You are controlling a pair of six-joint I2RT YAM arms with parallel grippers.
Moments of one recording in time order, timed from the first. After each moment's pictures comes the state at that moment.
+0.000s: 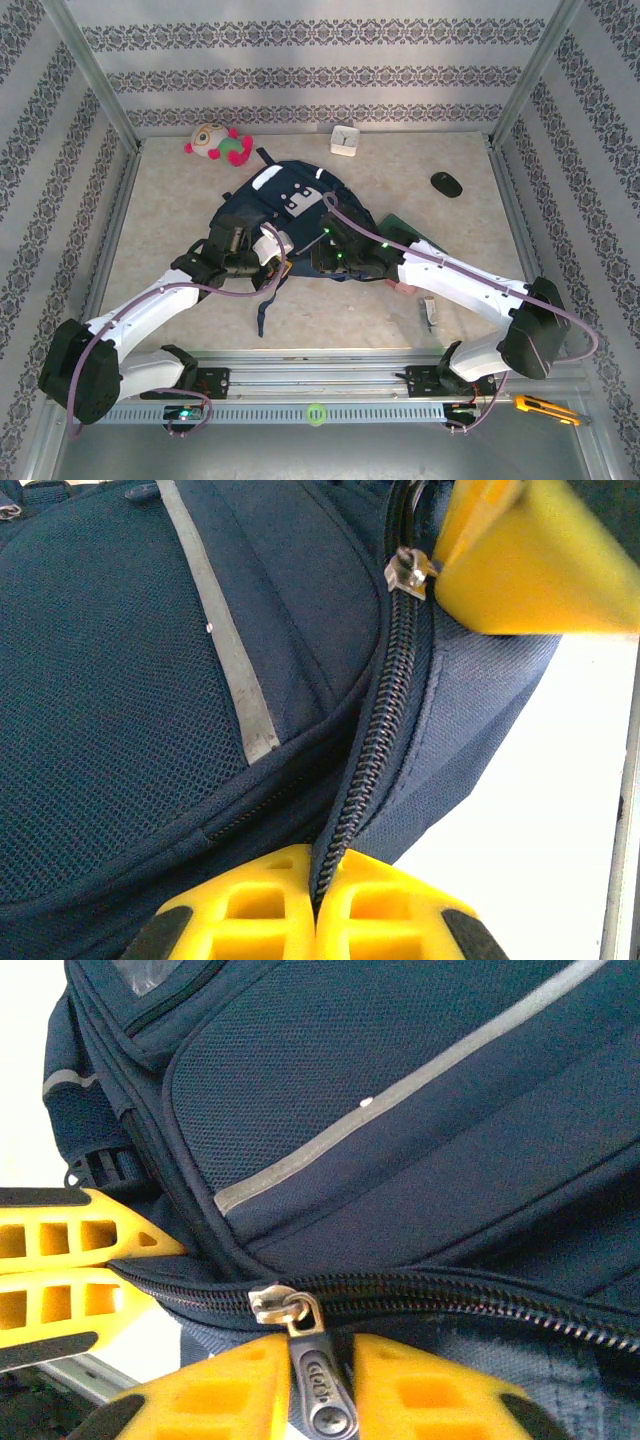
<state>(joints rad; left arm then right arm) -0.47 1.17 0.70 -0.25 0.51 0.31 0.88 1.42 1.15 -0.66 -0.02 0.78</state>
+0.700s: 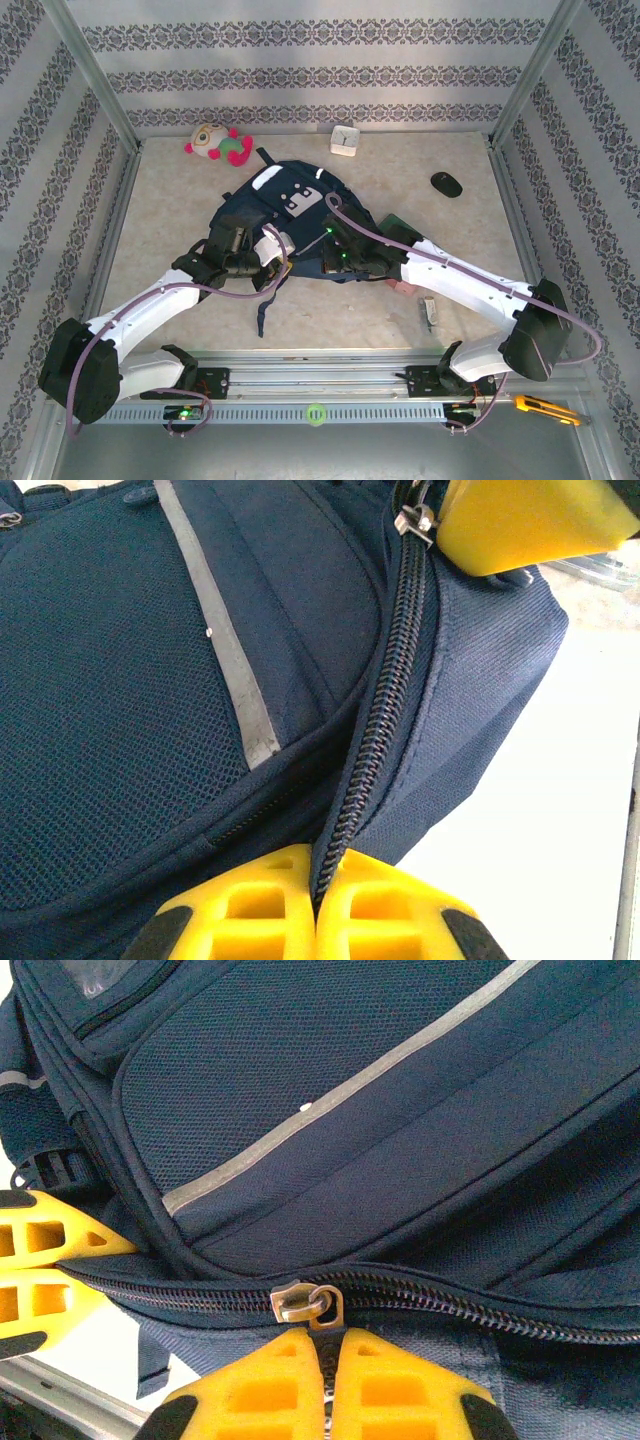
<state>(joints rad) -0.48 1.17 0.70 -0.26 0.49 0.34 0.86 1.41 1.16 -0.73 0.03 0.75</state>
